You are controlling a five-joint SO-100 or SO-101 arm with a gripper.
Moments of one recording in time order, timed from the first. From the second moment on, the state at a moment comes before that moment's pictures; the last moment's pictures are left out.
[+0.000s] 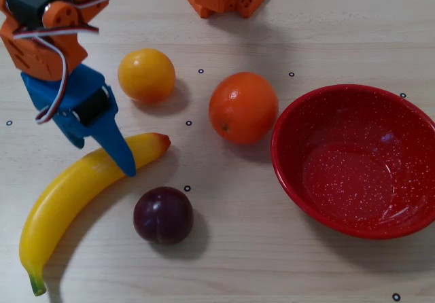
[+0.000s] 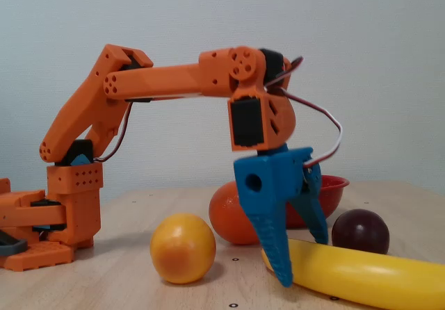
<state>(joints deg) 30.9 44.9 37.6 85.7 -79.7</state>
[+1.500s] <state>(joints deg) 30.9 40.3 37.7 72.2 -81.6</state>
